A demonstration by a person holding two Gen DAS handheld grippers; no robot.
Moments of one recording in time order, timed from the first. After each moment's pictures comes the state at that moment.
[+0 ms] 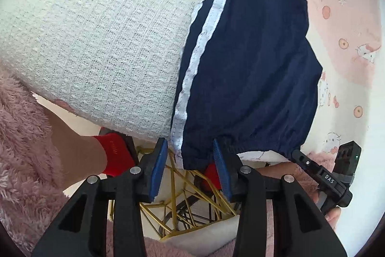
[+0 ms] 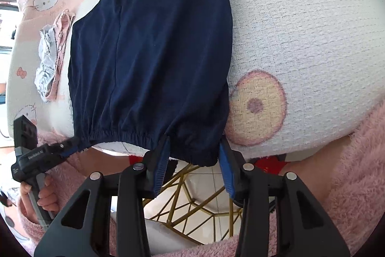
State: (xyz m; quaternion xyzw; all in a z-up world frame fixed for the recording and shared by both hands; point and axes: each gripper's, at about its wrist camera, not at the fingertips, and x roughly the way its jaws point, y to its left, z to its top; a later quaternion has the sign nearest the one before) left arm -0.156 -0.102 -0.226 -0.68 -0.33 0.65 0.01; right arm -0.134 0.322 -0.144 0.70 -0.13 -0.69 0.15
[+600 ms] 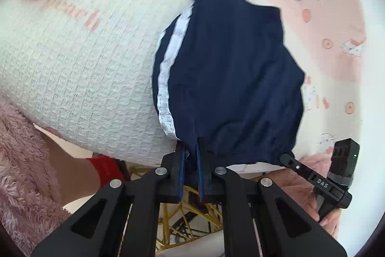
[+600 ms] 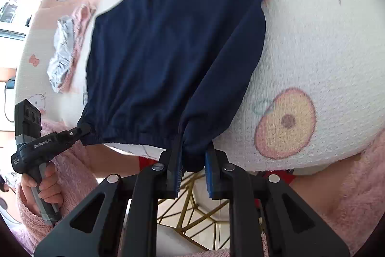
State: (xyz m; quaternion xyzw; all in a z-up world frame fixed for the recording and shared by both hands) left arm -0.162 -0.077 -0.187 -0.60 -0.32 0.73 0.06; right arm -0.125 0.290 -0.088 0.66 -0.14 -0.71 0.22
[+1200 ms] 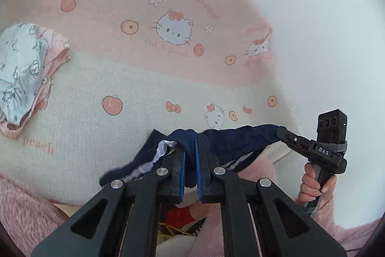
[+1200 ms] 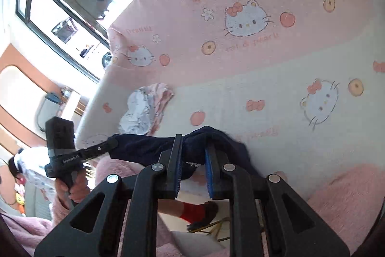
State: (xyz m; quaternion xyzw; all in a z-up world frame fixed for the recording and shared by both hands) left arm -0.209 -0.039 -0.015 -0.48 -0.24 0.82 0.20; right arm -0.152 0.309 0.138 0.49 -0.13 -0.82 0.27
